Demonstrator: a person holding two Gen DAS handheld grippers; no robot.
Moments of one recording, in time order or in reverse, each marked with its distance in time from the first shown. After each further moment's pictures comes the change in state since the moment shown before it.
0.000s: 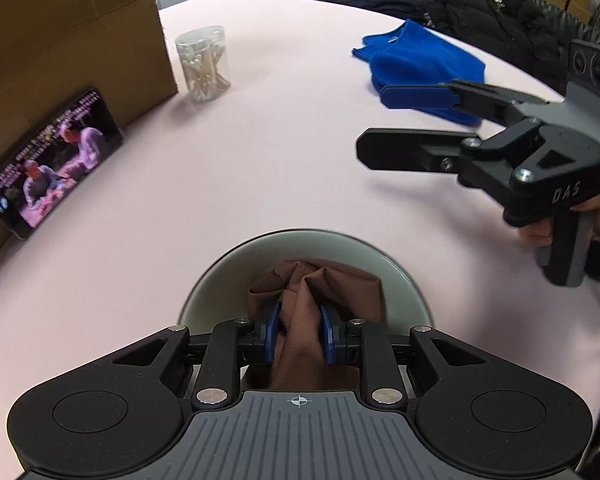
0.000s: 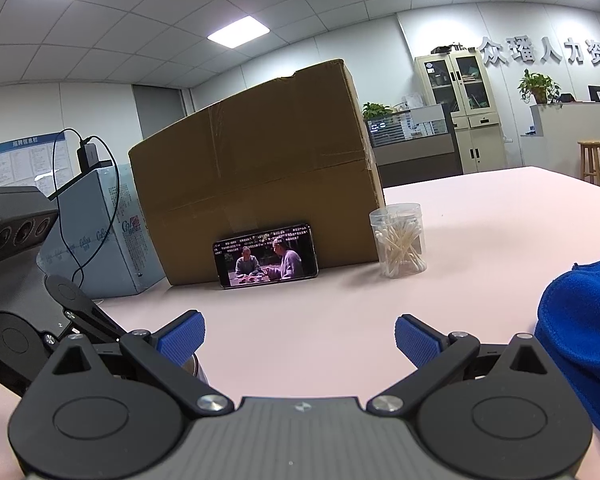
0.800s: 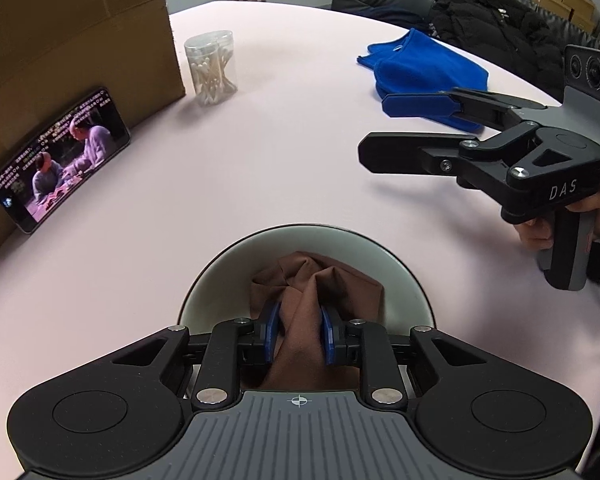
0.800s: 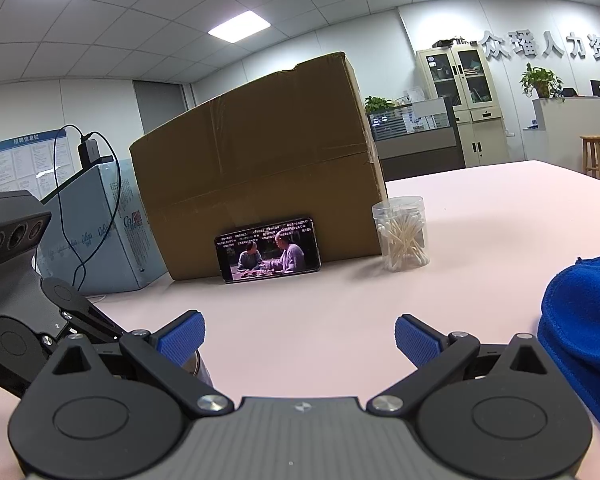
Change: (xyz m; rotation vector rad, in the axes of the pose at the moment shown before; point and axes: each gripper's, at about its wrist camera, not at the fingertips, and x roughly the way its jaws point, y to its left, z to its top) left arm -0.004 0.000 -0.004 -0.026 -0.021 -0.012; right arm 0.001 0.000 0.000 0.004 0.015 0.006
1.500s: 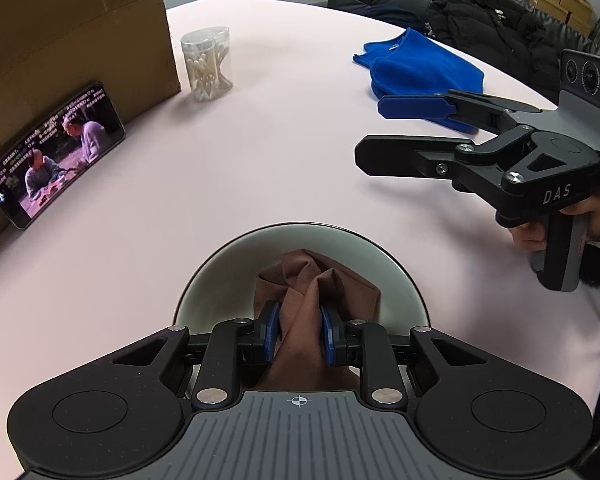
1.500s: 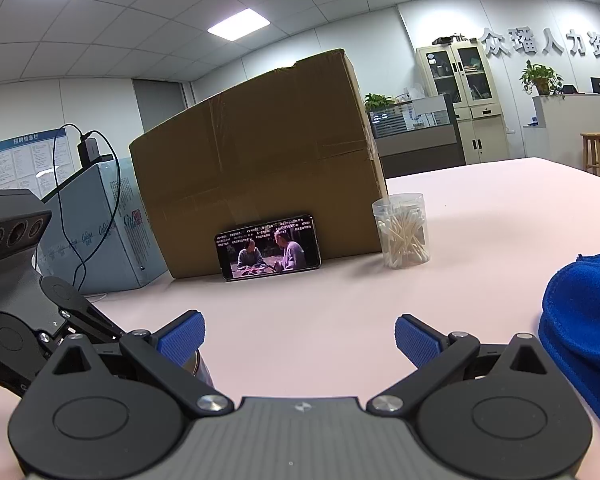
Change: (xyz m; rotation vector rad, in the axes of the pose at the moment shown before) left arm 0.000 0.001 0.002 0.015 0.003 -0.022; right arm -0.002 -0.002 -0.001 0.004 0.007 0.002
